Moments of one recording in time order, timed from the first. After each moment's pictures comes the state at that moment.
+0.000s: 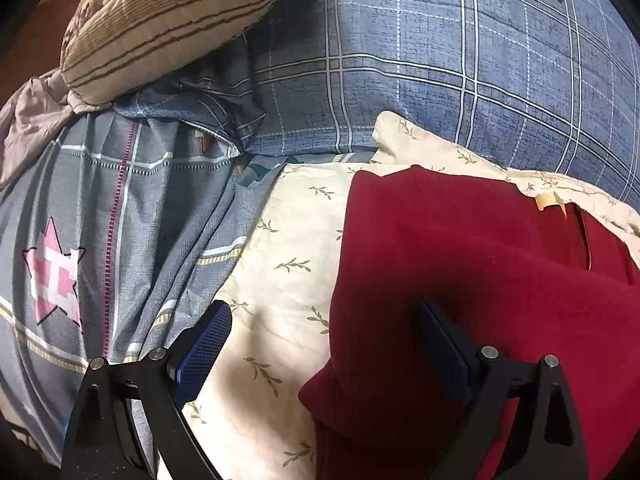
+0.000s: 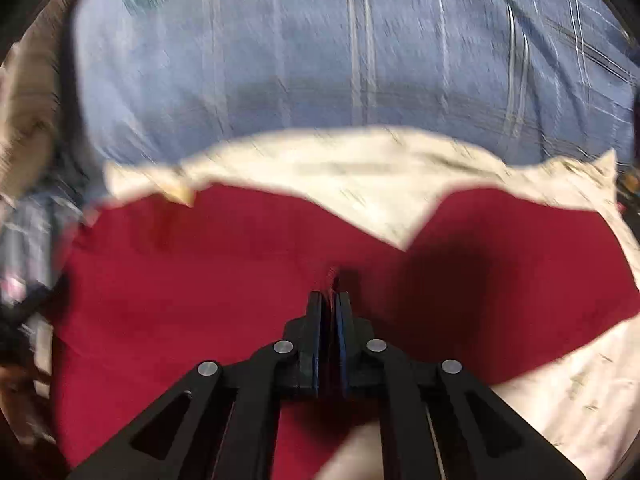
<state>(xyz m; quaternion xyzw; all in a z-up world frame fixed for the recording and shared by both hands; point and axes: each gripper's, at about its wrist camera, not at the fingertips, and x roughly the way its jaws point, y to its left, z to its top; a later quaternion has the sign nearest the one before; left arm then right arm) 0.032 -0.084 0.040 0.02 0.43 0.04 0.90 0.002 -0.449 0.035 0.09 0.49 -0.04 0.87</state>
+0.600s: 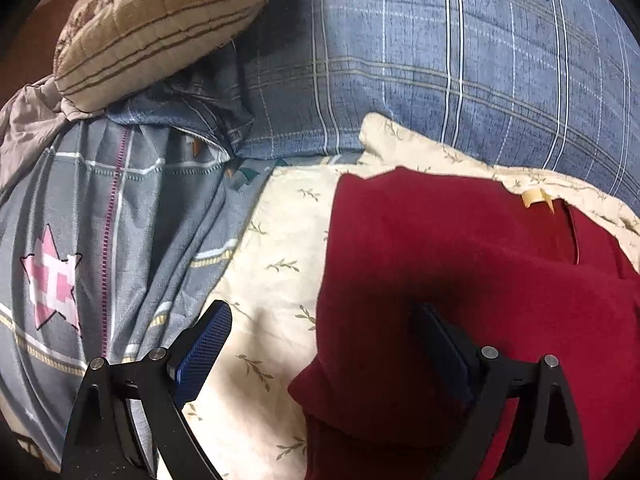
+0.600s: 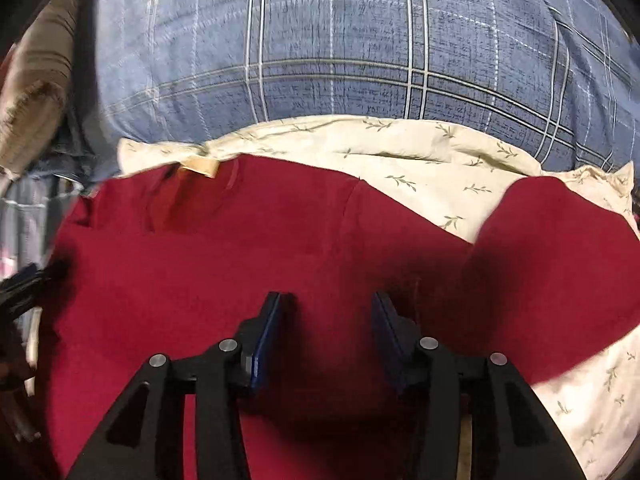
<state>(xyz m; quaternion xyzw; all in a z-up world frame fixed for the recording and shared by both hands) 0.025 -0.084 0.047 0.02 0.43 0.03 0.90 -0.013 -0.427 0.046 0.10 0.45 -0.01 0.89</state>
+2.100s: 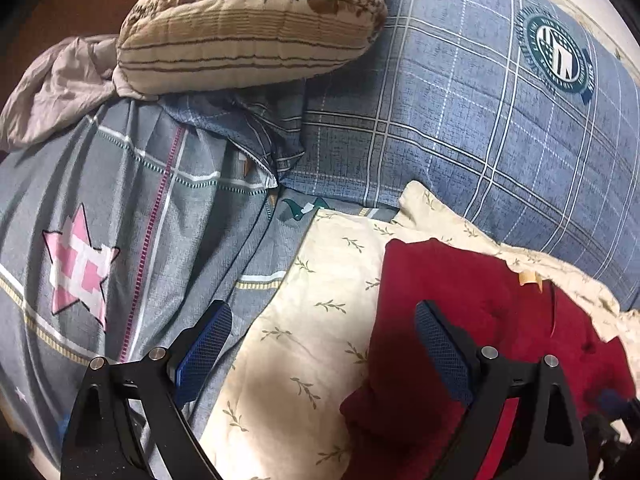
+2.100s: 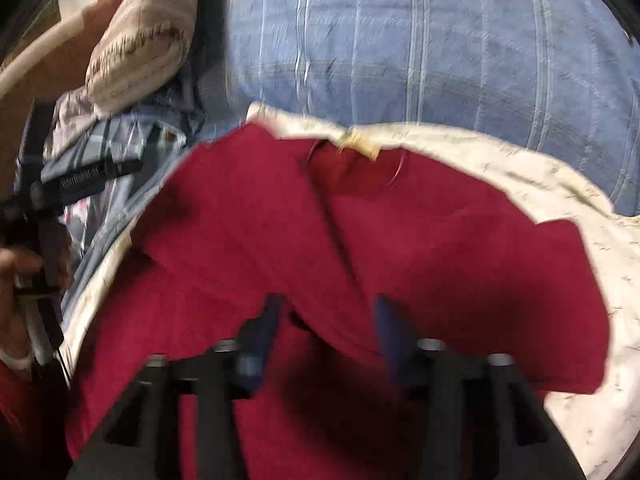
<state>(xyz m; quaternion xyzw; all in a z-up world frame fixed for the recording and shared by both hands) 0.009 -0.032 0.083 -0.09 0.39 0.05 0.91 -0.038 -0.330 0.067 0.05 0.42 0.13 0.90</state>
